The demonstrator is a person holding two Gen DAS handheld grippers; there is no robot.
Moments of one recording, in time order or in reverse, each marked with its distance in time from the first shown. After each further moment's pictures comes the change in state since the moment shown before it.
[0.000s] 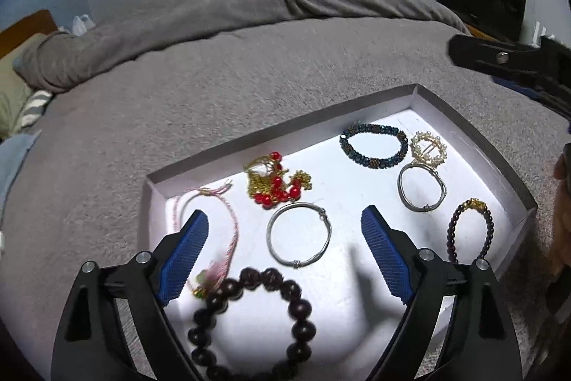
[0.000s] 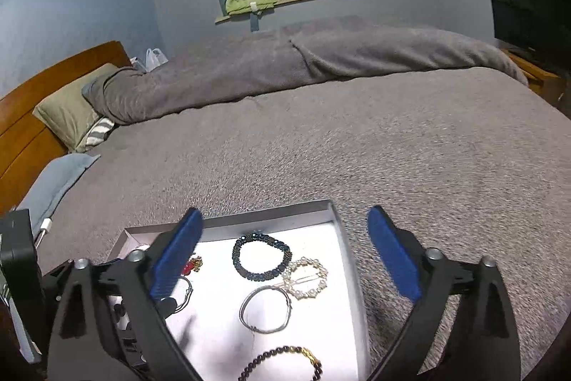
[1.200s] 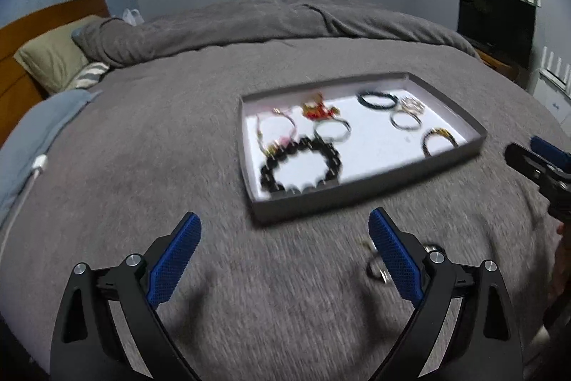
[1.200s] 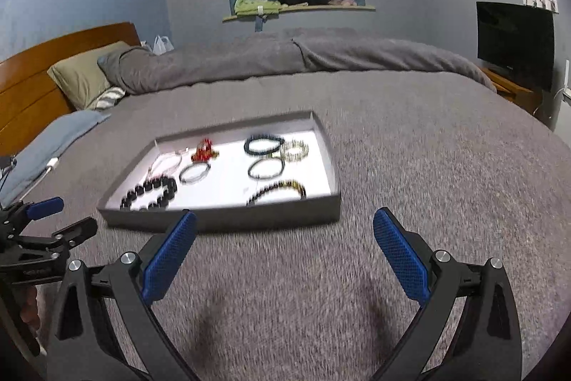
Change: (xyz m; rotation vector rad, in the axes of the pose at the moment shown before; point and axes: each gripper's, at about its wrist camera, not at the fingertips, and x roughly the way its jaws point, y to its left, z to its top) left arm -0.113 0.025 -0.117 -0.112 -0.074 0.051; right arm -0.121 0.011 -0.129 -0.109 -0.002 -0.042
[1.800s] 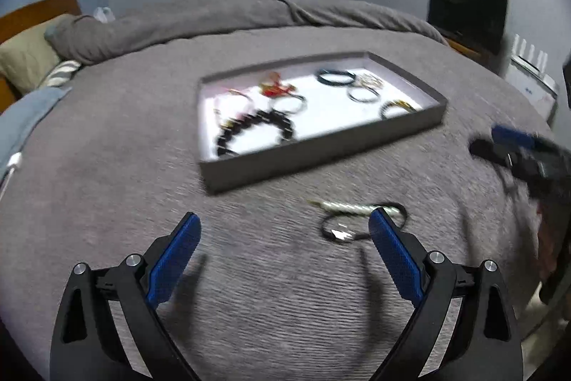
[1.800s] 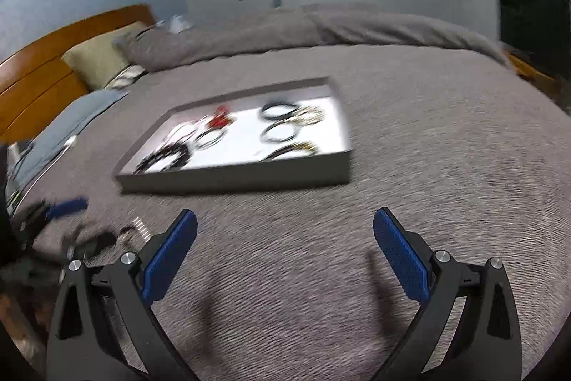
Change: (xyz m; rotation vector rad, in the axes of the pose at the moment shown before) left arm 0.000 -0.011 -0.018 0.017 0.004 -0.089; right arm 0.006 0.005 -0.015 -0.062 0.119 0.152
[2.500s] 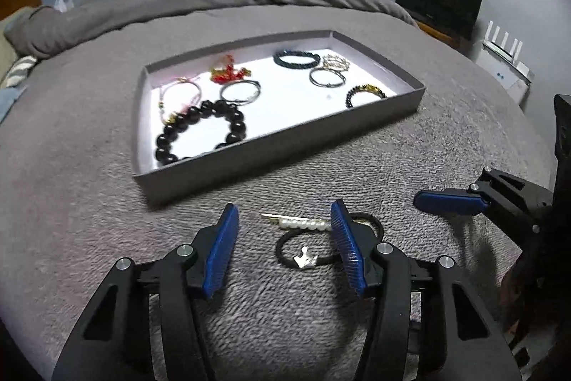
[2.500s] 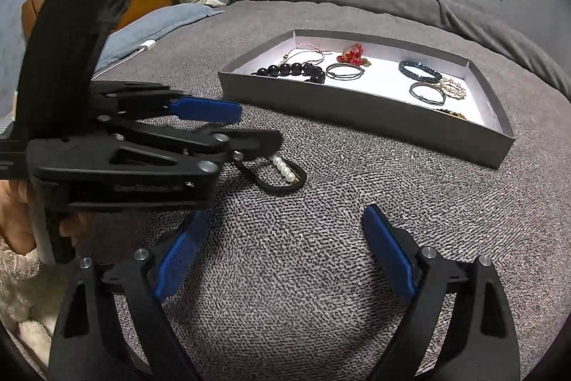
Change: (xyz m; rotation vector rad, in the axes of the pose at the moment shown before) left arm 0.038 -0.020 0.014 0.067 0.106 -0.173; right arm 0.026 0.079 -0.031 -0.272 0.165 0.191
